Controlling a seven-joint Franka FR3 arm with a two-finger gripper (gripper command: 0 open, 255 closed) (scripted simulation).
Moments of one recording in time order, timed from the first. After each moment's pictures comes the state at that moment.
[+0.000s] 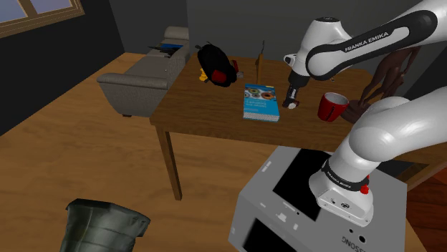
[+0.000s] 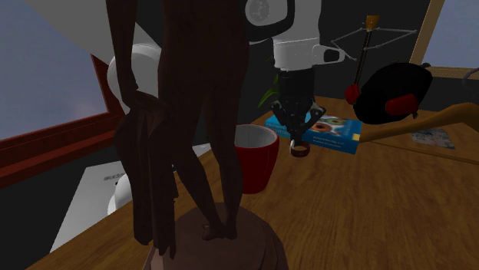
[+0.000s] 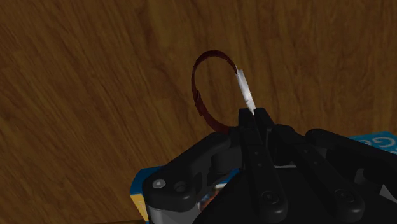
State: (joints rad) arm -0.15 -0.66 -0.37 -2.93 -0.35 2.40 -0.57
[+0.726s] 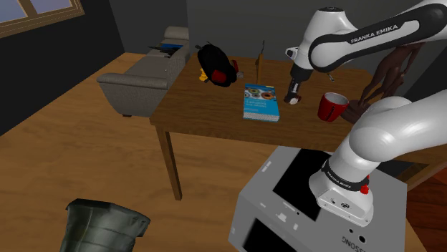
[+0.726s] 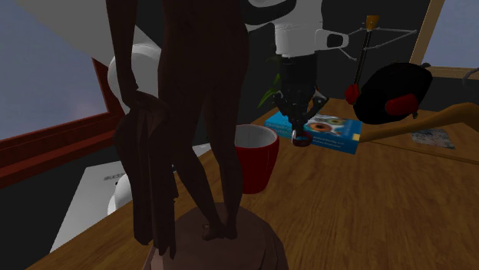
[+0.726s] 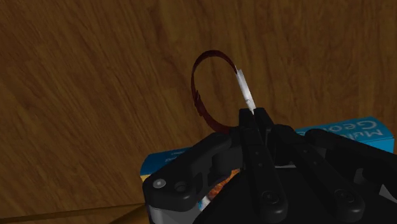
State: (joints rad) arm -0.14 -0.72 -0.35 -2.90 -0.33 2.30 -0.57
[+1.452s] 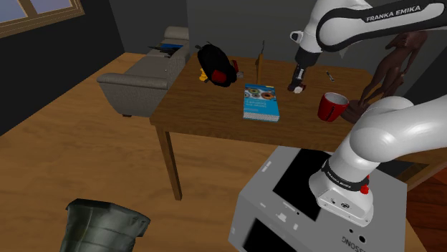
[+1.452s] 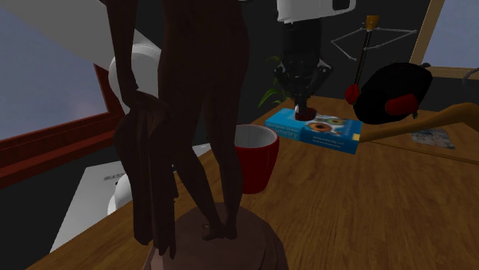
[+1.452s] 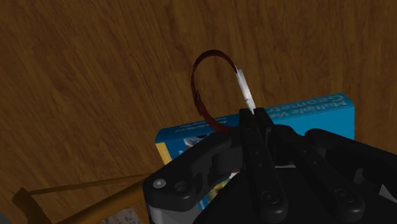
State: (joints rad) arm -0.13 -0.81 -0.31 -2.79 -0.29 2.11 -0.58
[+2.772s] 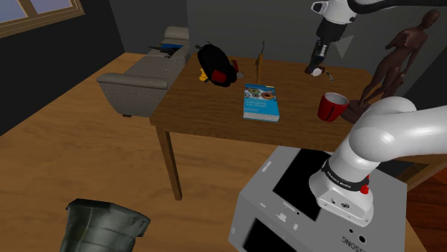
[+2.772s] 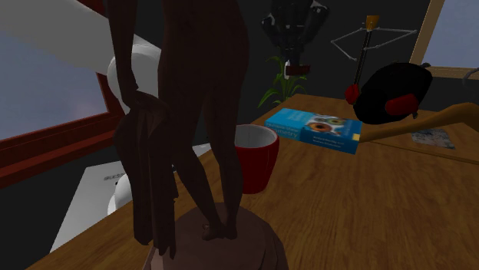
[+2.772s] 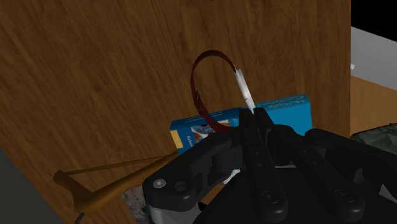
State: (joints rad) arm -0.15 -0.98 -0.27 -2.64 -0.26 1.79 -0.63
